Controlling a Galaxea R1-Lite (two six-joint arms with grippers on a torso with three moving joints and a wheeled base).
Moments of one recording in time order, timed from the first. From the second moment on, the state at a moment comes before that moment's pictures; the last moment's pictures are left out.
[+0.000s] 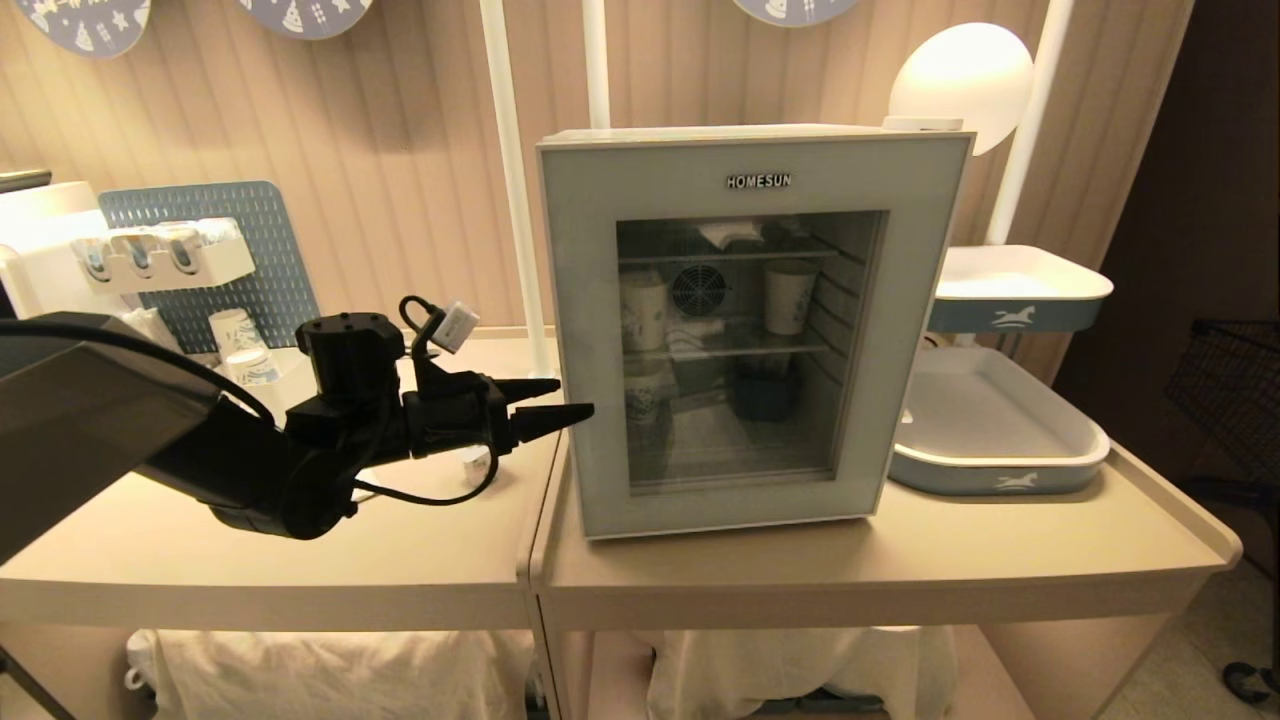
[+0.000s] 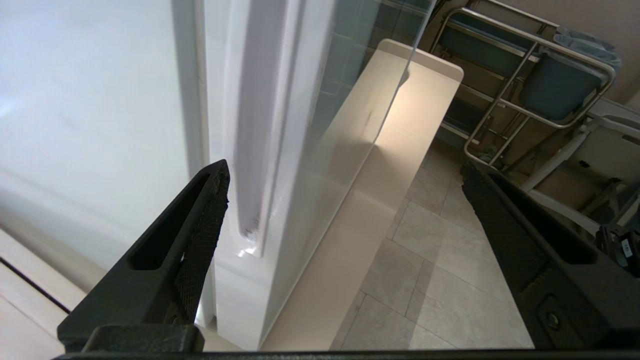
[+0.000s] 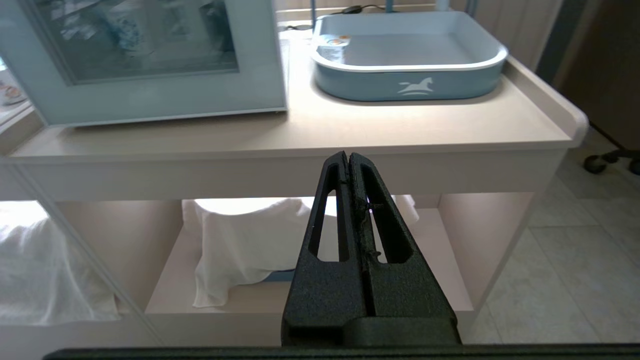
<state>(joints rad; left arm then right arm) -0.19 2.07 -1.00 -0.96 -0.90 -0.13 0.00 0.00 -0.02 0.06 0.01 -0.01</state>
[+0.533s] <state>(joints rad) -0.21 2.06 -0.99 -0.94 -0.93 -0.17 0.00 0.00 -0.02 0.06 0.01 -0.01</state>
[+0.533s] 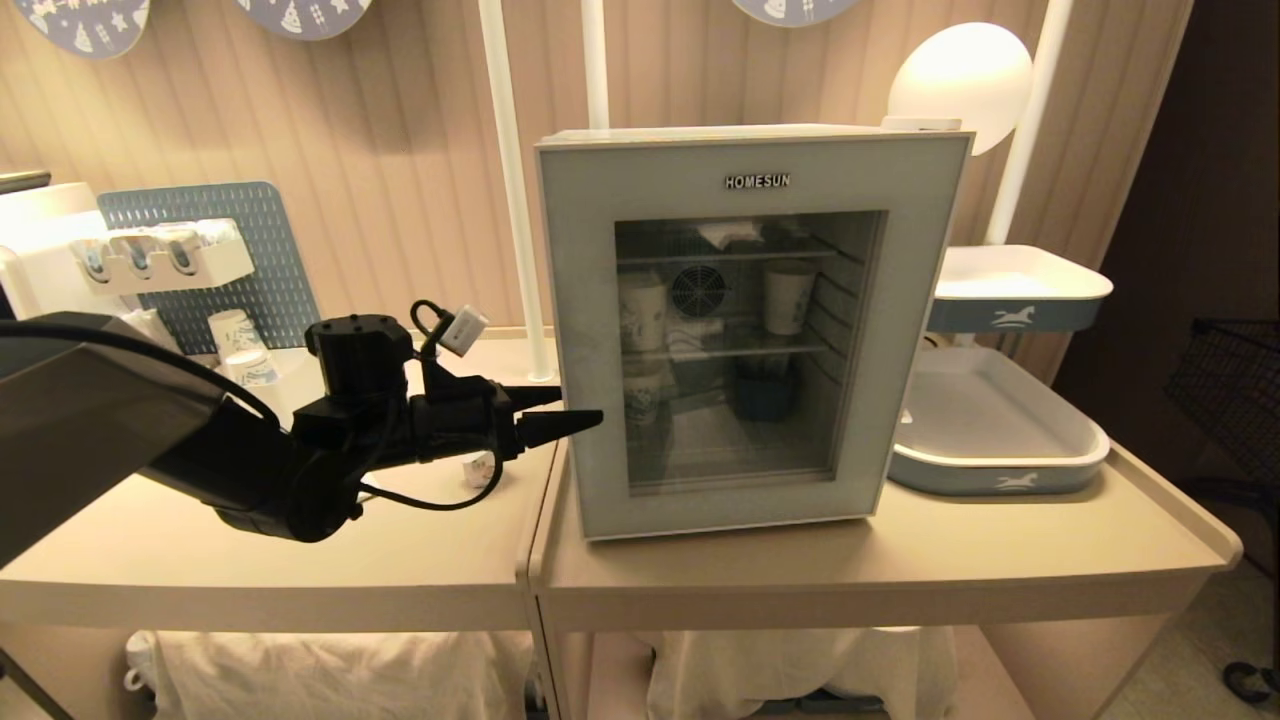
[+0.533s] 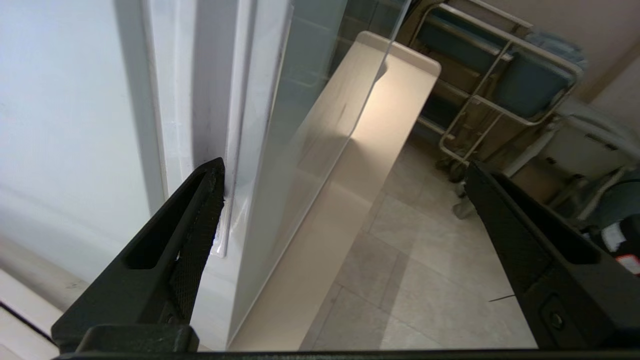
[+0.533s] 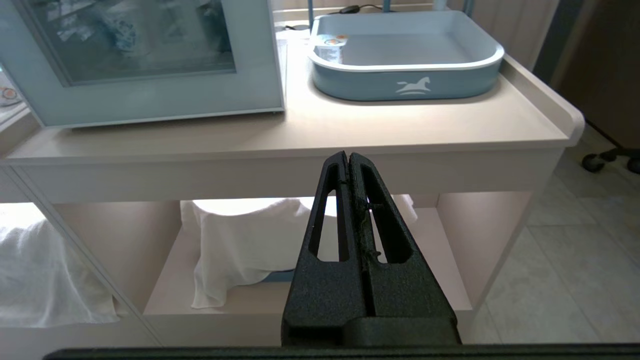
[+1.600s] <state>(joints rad) -0.27 1.93 -0.82 -0.95 -1.00 -0.18 0.00 0.00 -0.02 0.06 0.01 -0.01</state>
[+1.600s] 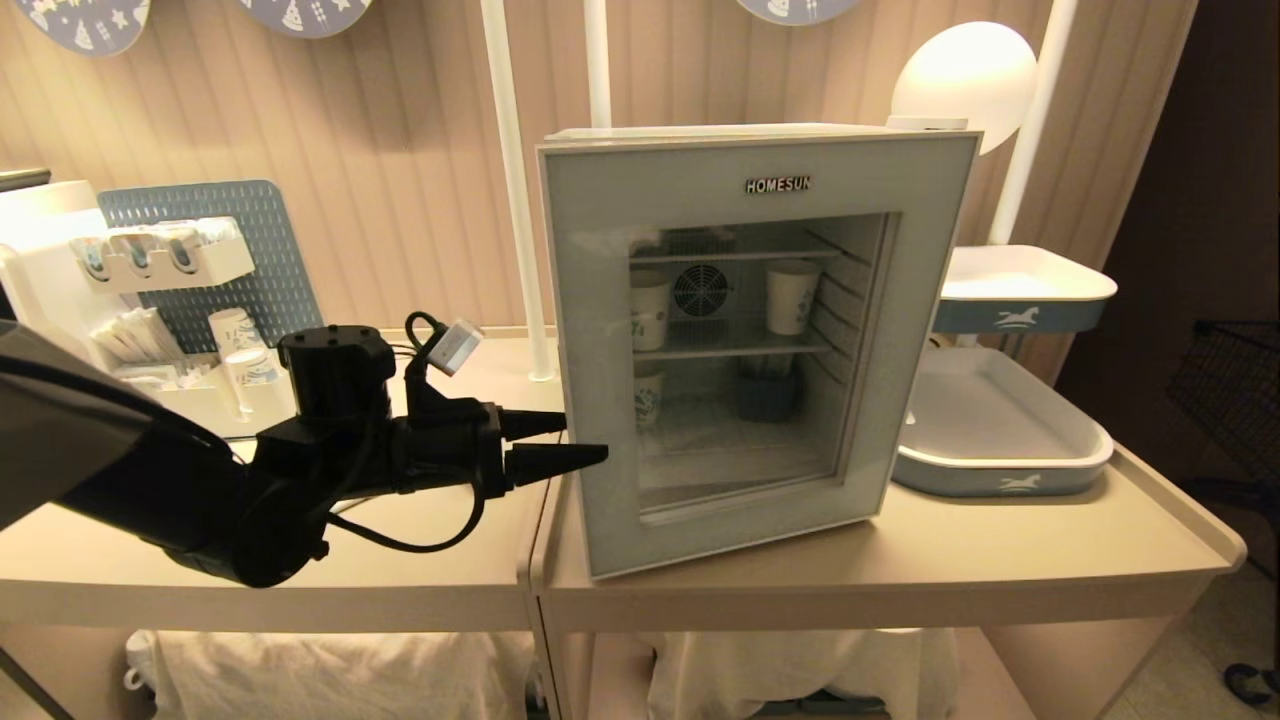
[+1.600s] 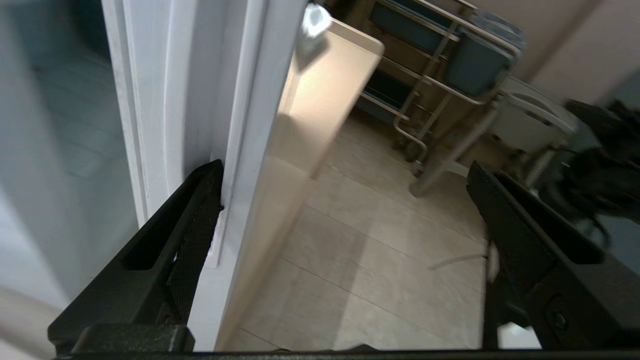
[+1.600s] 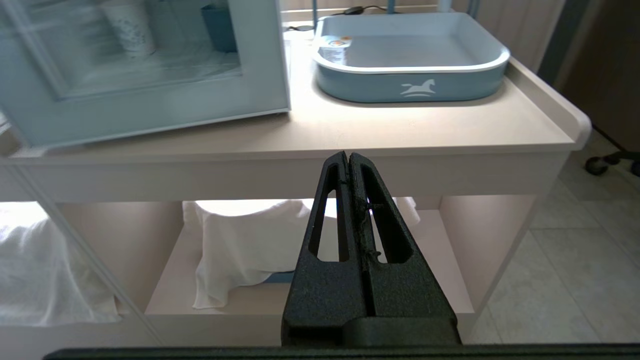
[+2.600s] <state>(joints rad) -0.26 1.57 -0.50 -0.95 -1.00 -0.19 0.00 0.00 -0.02 0.06 0.01 -0.01</state>
